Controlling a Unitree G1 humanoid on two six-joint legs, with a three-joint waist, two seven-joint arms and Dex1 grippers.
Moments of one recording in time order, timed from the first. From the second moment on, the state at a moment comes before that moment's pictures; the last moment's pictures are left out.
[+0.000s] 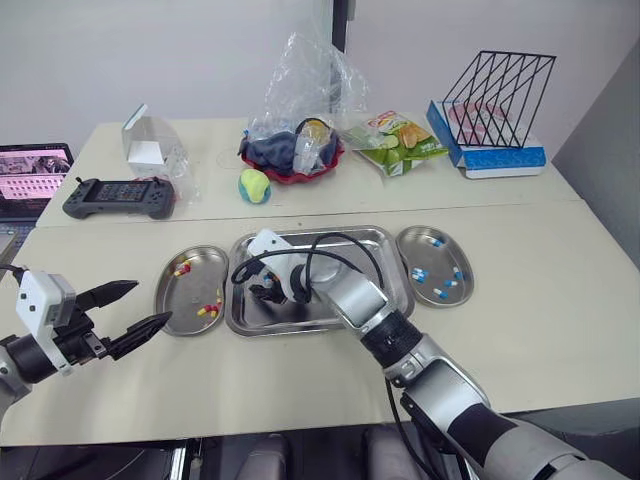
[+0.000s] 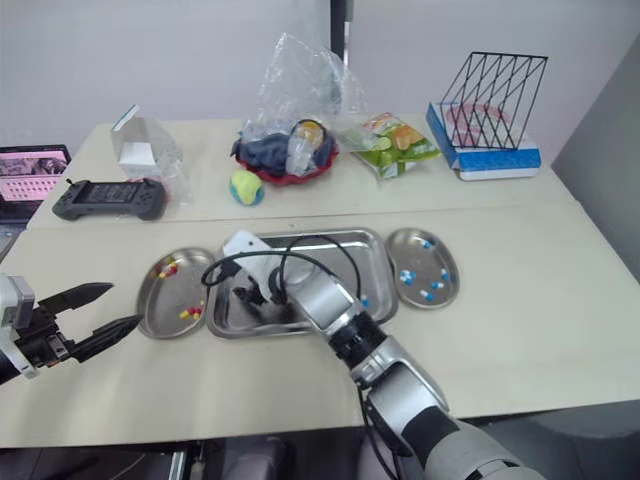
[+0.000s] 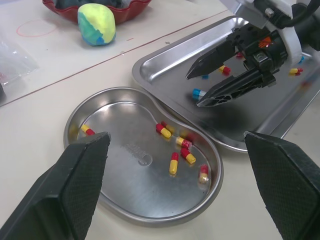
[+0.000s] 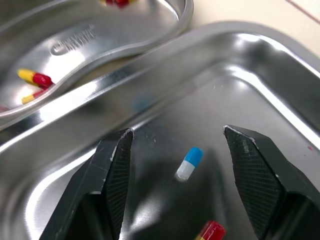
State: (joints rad) left arm 0.24 0.81 0.64 -0.24 -0.62 0.37 -1.03; right arm -0.89 0.07 0.48 0.38 0.00 0.75 0.48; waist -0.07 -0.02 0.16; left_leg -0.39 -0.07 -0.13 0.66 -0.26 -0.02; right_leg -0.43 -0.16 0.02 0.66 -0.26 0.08
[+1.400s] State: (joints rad) left arm -0.03 0.84 0.44 -0.10 -0.59 0.35 -1.13; right arm -0.76 -0.47 0.01 0.17 0.14 0.92 0.53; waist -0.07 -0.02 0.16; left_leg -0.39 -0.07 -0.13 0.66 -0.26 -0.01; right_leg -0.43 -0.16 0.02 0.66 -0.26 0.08
